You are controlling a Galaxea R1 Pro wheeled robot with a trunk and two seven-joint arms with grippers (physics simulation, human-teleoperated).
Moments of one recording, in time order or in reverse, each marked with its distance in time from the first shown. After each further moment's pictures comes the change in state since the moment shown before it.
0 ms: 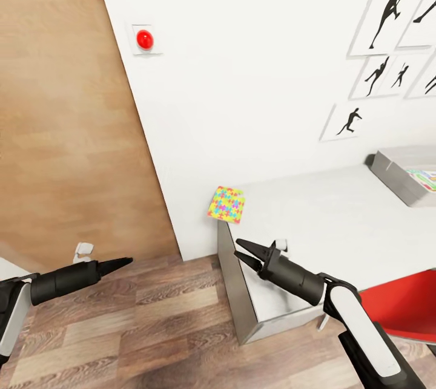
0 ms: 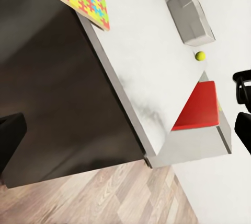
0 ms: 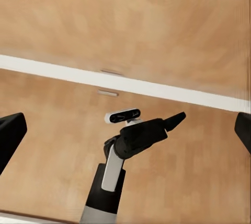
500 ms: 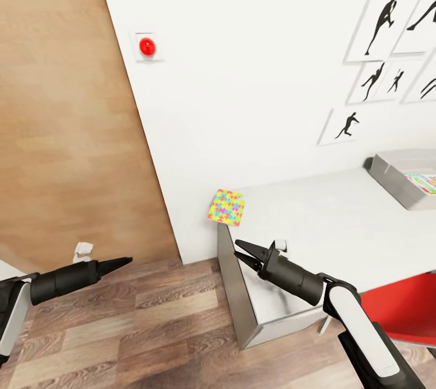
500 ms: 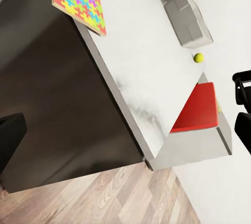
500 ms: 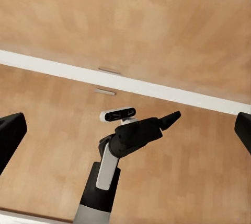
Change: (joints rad) left arm -0.001 0.000 0.001 0.000 0.000 0.000 0.001; right arm 0.000 0.002 0.000 0.000 0.031 -0.003 0.009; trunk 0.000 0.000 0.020
